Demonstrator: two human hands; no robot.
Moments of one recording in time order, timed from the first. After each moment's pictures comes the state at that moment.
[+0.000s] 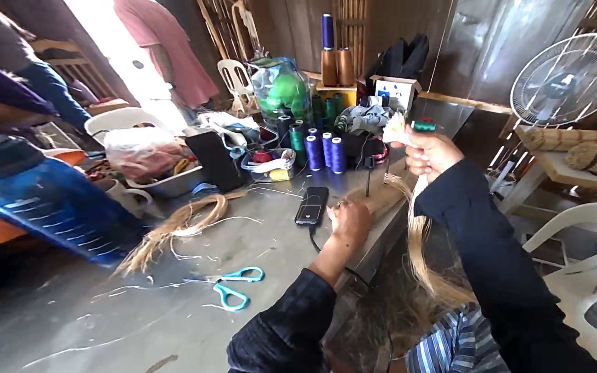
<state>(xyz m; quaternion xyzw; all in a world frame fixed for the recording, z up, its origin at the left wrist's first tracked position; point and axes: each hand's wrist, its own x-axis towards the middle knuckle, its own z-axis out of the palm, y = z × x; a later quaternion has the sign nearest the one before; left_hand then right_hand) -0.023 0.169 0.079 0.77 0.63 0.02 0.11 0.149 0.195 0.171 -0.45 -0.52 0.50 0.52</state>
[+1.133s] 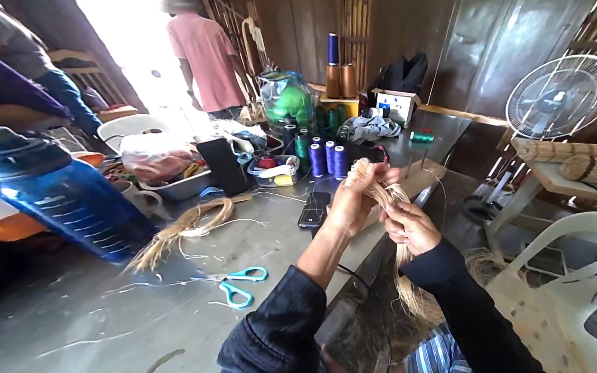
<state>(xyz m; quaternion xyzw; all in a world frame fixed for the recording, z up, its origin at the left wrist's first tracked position) -0.036 0.151 0.115 0.48 0.15 0.56 0.65 0.114 0.118 0.081 -0.33 -0.54 0.57 0.52</state>
